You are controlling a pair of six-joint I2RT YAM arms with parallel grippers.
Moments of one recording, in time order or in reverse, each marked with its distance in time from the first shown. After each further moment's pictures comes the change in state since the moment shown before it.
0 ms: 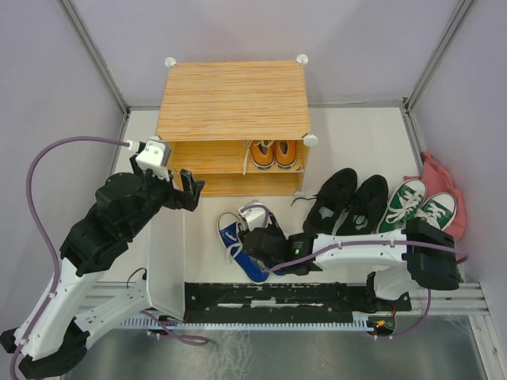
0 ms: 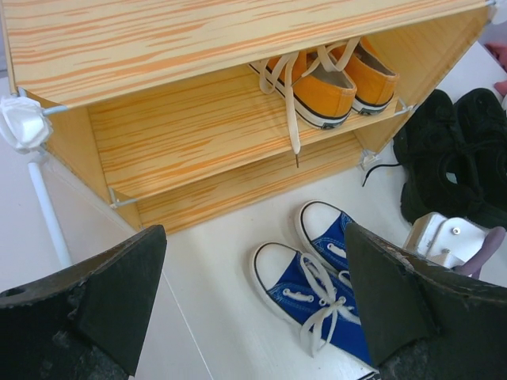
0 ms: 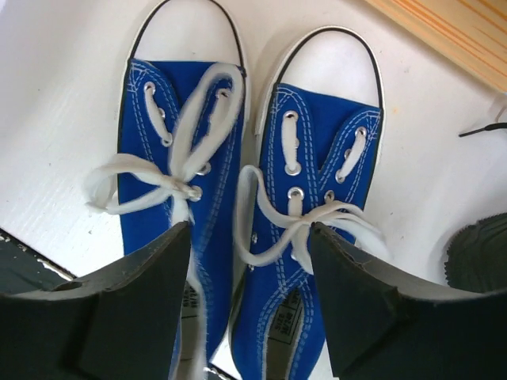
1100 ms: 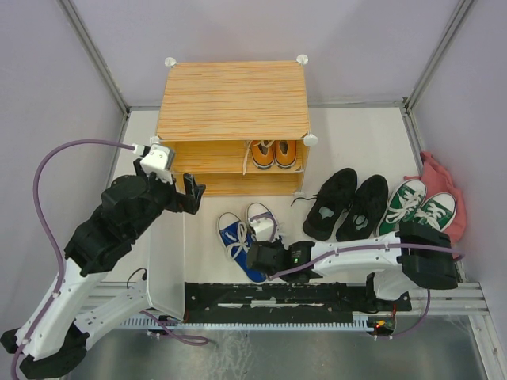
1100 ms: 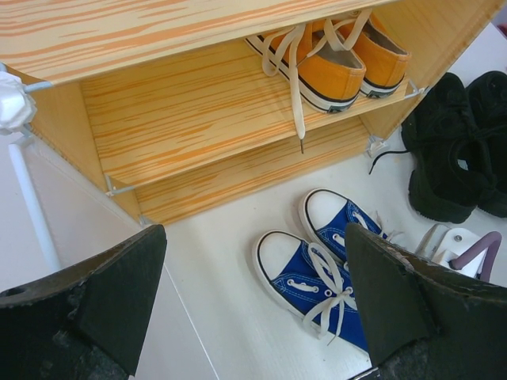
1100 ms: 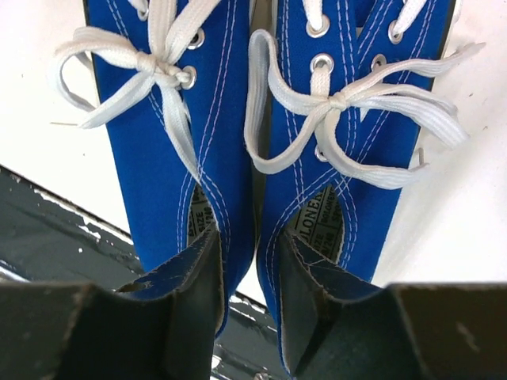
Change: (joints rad) left arm 0.000 -0.018 -0.060 0.002 0.000 0.000; right arm 0.058 0.011 -0.045 -0.148 -0.117 0.293
